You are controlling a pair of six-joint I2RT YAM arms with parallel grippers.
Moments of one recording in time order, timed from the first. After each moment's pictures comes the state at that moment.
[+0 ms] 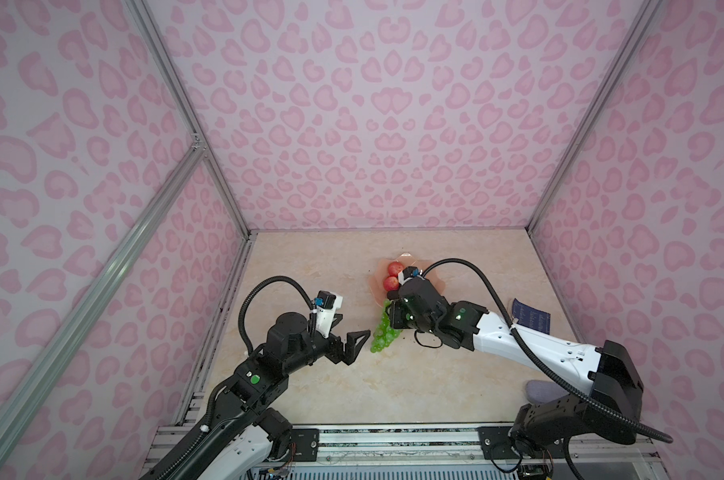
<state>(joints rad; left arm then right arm) -0.61 0.67 0.63 -0.35 0.24 -0.26 0.91 1.47 1.17 -0.44 0.16 0.76</state>
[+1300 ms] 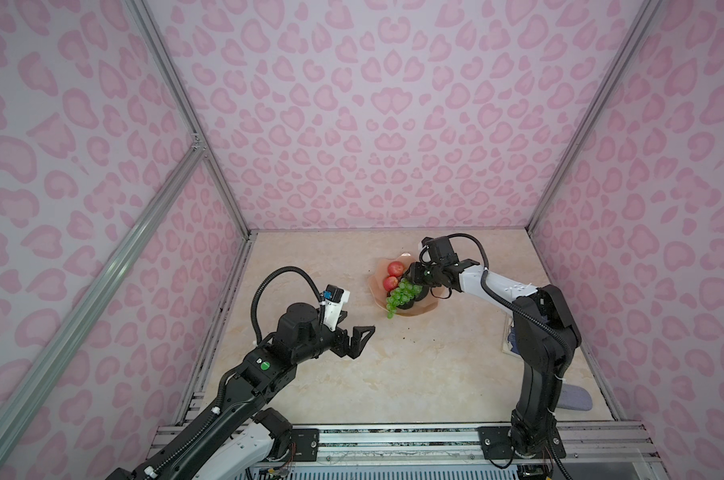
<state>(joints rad) -0.61 0.79 0.68 -0.34 0.25 -0.26 0.43 1.94 1.39 -0.30 -0.18 0.49</state>
